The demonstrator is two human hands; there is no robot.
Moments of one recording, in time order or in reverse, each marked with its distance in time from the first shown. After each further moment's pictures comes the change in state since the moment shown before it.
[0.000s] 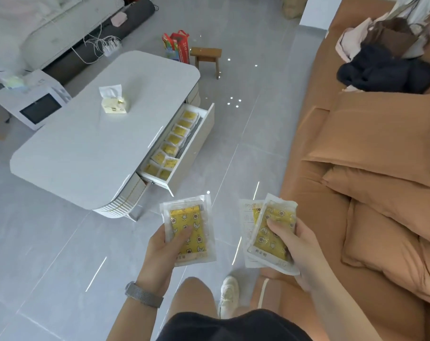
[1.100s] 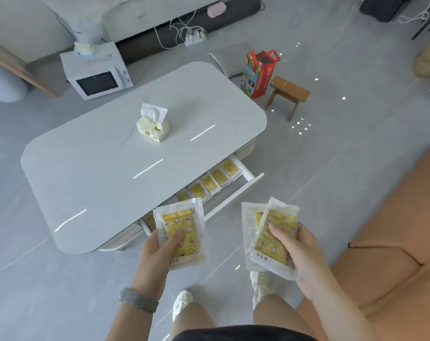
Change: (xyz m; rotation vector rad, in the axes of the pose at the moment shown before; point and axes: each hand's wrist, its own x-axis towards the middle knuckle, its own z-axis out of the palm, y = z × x) left_hand 0.420 0.188 0.055 -0.376 0.433 0.005; right_hand 0.468 -0.285 0.196 -0.398 -0.279 0.087
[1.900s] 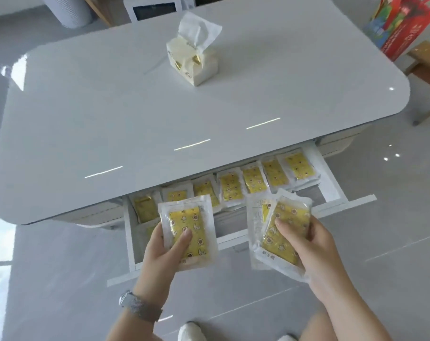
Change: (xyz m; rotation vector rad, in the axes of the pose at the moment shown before) left_hand 0.295 -0.253 -0.023 -0.027 0.372 0.088; right_hand 0.402 0.201 0.040 -0.270 -0.299 -0.079
